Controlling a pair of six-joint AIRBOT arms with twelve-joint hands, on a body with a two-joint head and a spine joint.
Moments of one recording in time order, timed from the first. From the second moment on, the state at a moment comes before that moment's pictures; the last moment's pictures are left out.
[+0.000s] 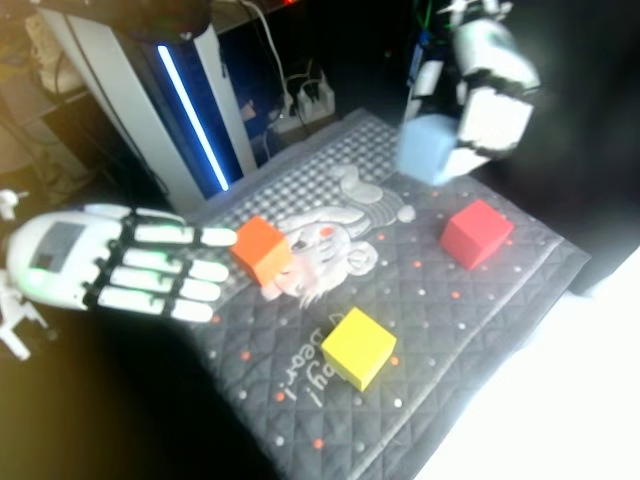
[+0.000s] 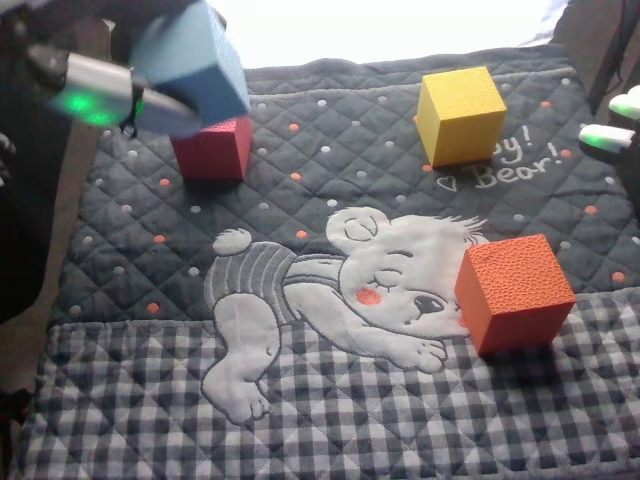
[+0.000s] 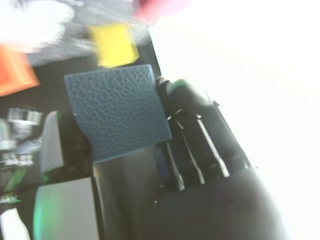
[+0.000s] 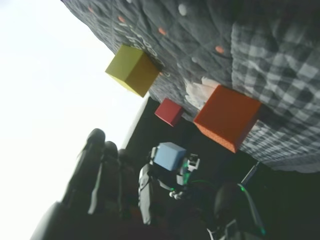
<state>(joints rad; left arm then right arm) 0.51 -0.97 1.32 0.21 -0.56 0.60 -1.08 -0.73 1.02 -0.05 1.17 -0.72</state>
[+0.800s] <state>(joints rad) 0.43 -1.09 1.48 0.18 -0.27 0.70 -1.08 -0.75 1.03 -0.05 1.17 -0.72</state>
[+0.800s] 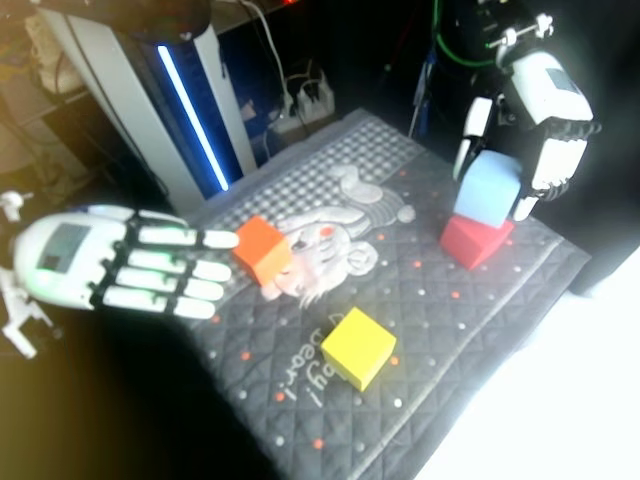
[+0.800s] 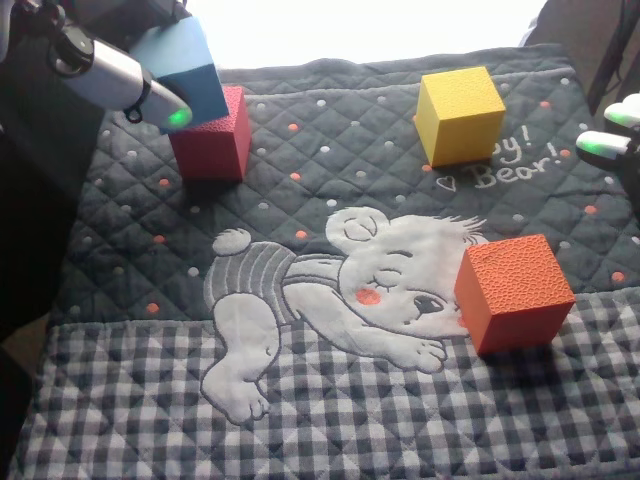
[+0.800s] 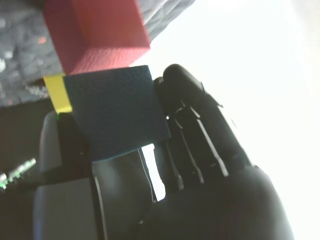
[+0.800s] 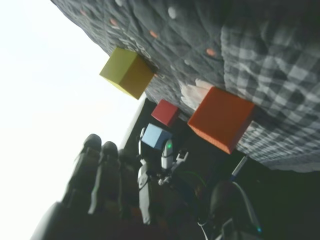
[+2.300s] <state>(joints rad) 0.41 -1.16 1.55 0.17 -0.22 0.71 -1.08 -0.76 1.03 -0.05 1.17 -0.72</state>
